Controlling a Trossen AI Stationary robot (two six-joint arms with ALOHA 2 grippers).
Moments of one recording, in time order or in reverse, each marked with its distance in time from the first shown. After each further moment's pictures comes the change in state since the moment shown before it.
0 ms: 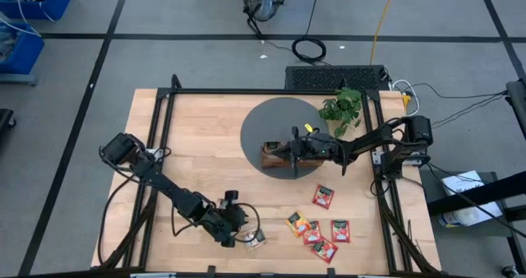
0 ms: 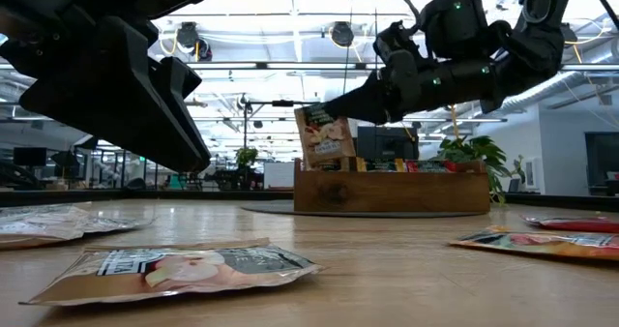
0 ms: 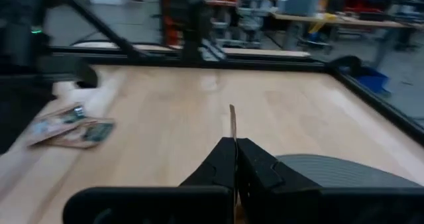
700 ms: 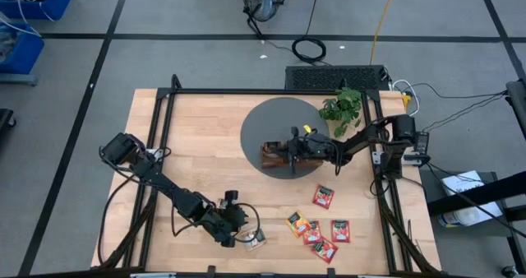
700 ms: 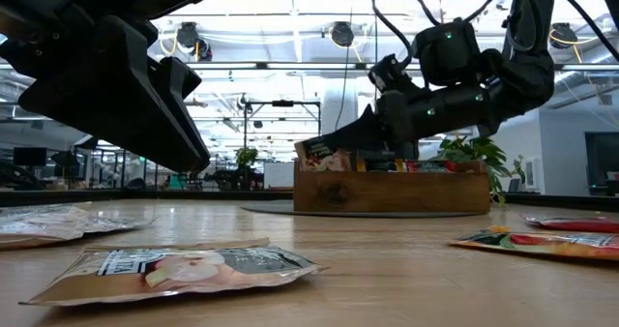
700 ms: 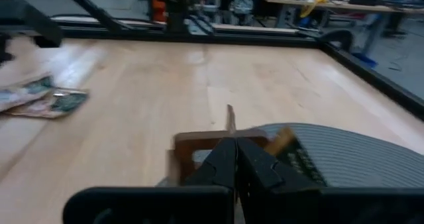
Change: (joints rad) left arm 0.000 0.000 0.000 0.002 0.000 0.001; right arm -0.033 0.142 -0.005 0.098 0.041 -0.011
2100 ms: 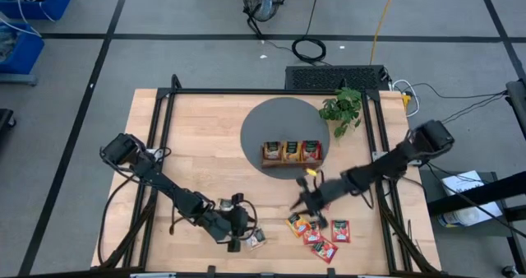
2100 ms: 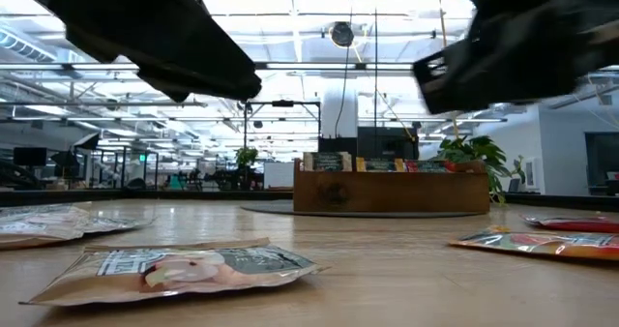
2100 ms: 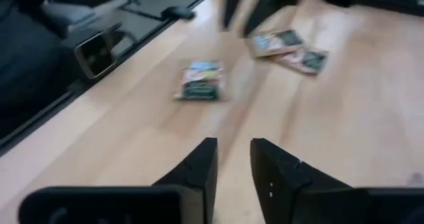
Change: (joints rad) left arm 0.013 0.013 0.000 0.265 0.000 0.002; right arm 0.554 -0.293 0.001 -0.540 0.010 0.039
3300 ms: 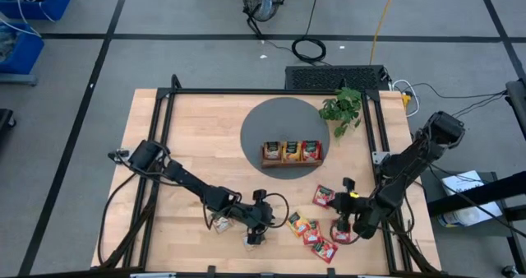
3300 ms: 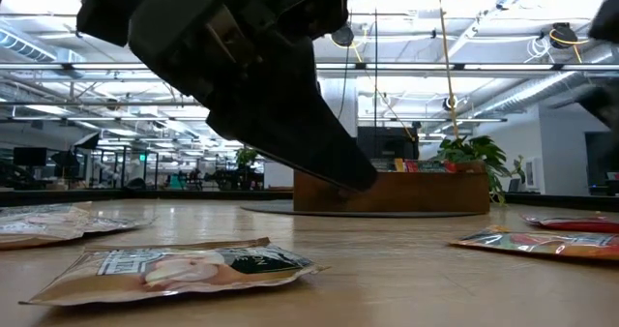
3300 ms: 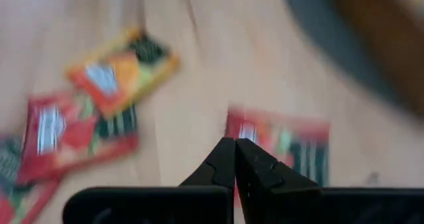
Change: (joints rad) left arm 0.170 0.221 0.209 -0.066 0.237 0.135; right arm 0.485 -0.191 0.000 -0.915 0.675 1.020
